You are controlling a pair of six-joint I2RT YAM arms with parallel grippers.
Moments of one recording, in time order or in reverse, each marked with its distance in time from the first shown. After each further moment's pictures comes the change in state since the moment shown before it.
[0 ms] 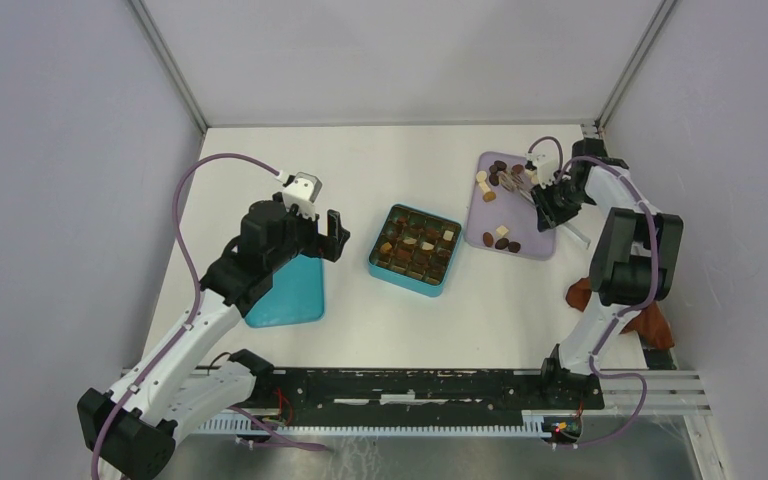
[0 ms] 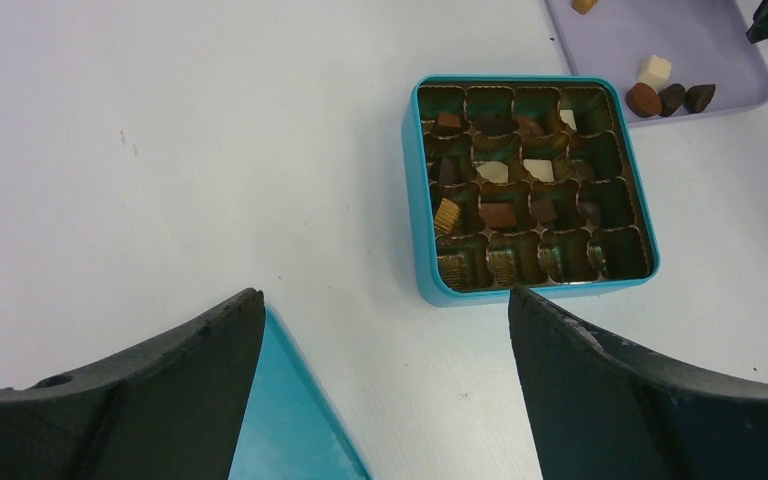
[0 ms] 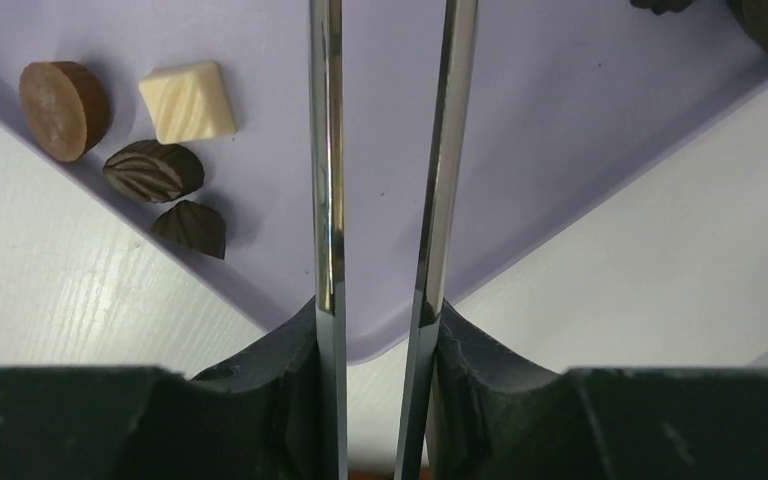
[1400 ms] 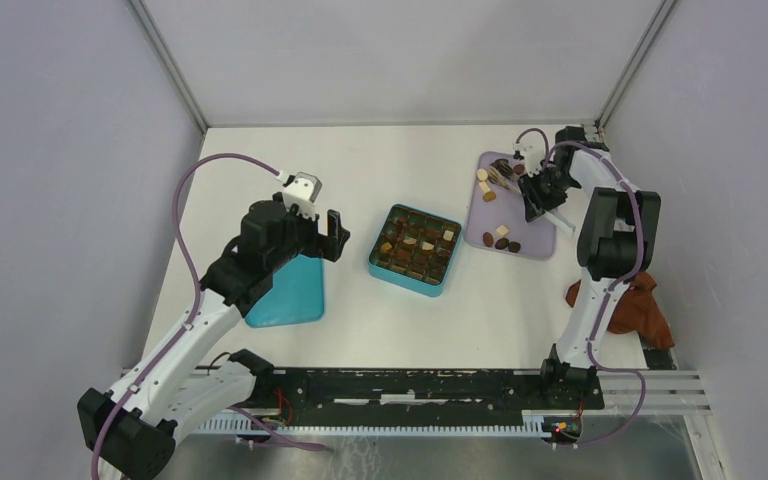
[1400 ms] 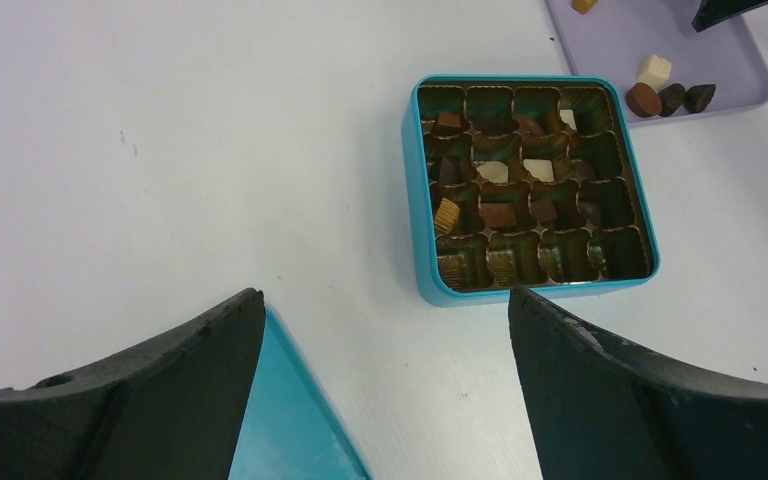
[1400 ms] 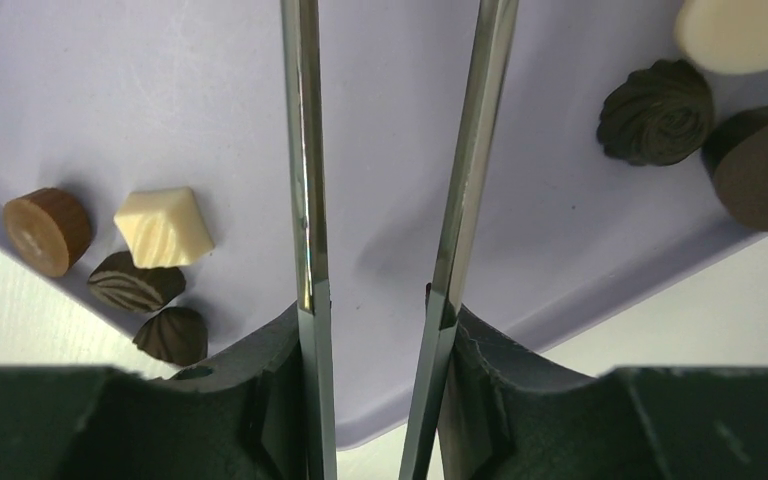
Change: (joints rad) left arm 0.000 0.000 0.000 0.000 0.000 0.000; right arm 0.056 0.225 0.235 -0.061 0.008 0.056
